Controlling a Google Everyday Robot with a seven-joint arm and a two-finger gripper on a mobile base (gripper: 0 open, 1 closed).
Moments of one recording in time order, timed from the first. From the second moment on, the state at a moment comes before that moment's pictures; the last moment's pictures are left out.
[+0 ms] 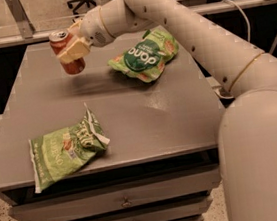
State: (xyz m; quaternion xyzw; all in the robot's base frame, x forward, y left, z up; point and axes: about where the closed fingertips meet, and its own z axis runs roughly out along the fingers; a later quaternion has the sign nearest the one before) arm 0.713 0.156 0.942 -0.60 0.58 0.29 0.48
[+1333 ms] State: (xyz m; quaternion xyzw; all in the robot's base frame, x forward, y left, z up) arm 0.588 0.156 0.911 -0.65 0.50 0.38 0.43
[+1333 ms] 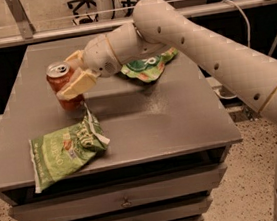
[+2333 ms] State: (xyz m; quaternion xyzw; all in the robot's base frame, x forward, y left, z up) arm 0.575 0.172 0.905 -0.65 0.48 0.40 0.42
